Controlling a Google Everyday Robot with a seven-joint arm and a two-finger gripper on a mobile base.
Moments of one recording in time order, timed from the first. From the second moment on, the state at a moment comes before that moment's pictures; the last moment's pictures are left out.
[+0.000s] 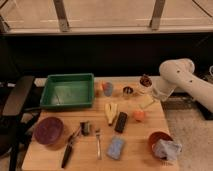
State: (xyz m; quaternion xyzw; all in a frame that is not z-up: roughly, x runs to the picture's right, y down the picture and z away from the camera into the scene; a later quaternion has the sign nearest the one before) arm 0.260 0.083 0.759 -0.28 0.12 0.55 0.78
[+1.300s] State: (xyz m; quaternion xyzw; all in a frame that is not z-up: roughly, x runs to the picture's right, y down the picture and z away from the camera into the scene) arm 0.256 0.089 0.758 -0.29 0.12 0.54 0.78
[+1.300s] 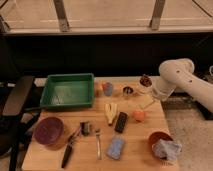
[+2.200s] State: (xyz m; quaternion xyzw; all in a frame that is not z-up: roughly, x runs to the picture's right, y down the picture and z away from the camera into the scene) arm 0.159 0.209 0.726 -0.39 0.08 0.44 0.81
